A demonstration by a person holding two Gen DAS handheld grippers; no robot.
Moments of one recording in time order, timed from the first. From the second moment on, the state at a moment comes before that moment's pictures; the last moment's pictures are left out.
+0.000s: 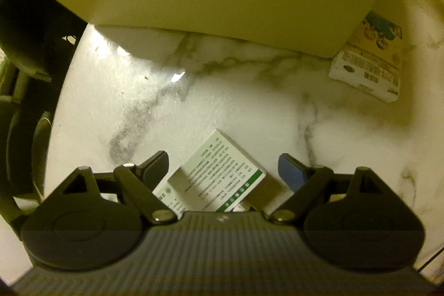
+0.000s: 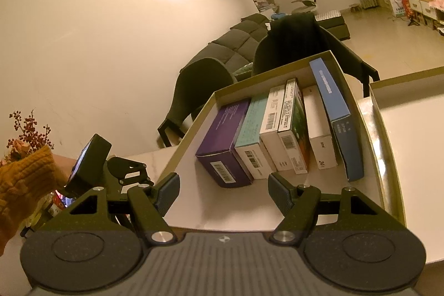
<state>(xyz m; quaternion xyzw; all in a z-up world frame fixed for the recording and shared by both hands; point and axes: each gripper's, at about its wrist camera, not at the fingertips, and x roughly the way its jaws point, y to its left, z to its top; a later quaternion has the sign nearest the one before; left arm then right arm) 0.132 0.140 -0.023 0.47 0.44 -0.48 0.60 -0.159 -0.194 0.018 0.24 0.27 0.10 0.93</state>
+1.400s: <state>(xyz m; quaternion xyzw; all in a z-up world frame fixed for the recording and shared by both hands) -0.024 0.195 -0.008 0.22 0.38 -0.36 0.82 -0.187 -0.172 0.033 0.23 0.26 0.12 0.93</state>
